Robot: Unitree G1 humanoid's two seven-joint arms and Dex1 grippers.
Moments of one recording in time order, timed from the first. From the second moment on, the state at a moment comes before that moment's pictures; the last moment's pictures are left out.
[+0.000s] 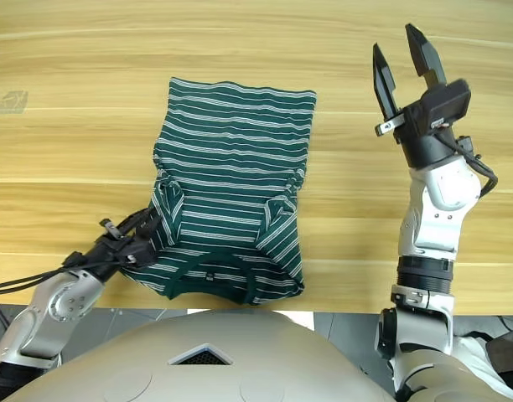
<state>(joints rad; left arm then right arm) 0.61 0.71 -0.04 -0.37 0.52 -0.29 -0.22 -0.07 -0.44 -0.17 0.11 0.20 -0.56 0.60</state>
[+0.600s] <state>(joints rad) 0.81 0.87 0.25 -0.19 0.82 -0.61 -0.19 0.13 -0.76 -0.03 0.53 -0.50 -1.55 0.70</state>
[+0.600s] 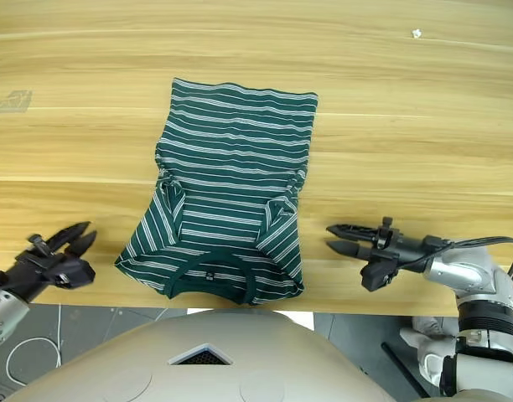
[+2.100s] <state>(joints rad) 0.61 1.10 -0.12 -0.15 1.14 -0.64 0.31 0.20 -0.76 0.23 0.48 -0.69 -1.56 0.28</state>
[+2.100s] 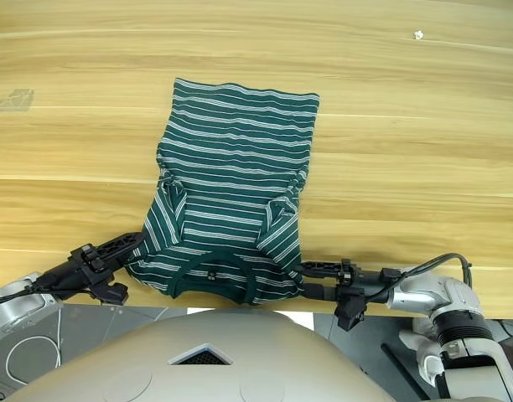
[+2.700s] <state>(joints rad) 0.61 1.14 -0.18 -0.15 1.15 -0.59 0.32 0.18 -0.79 0.32 0.47 -0.70 -1.51 0.18</state>
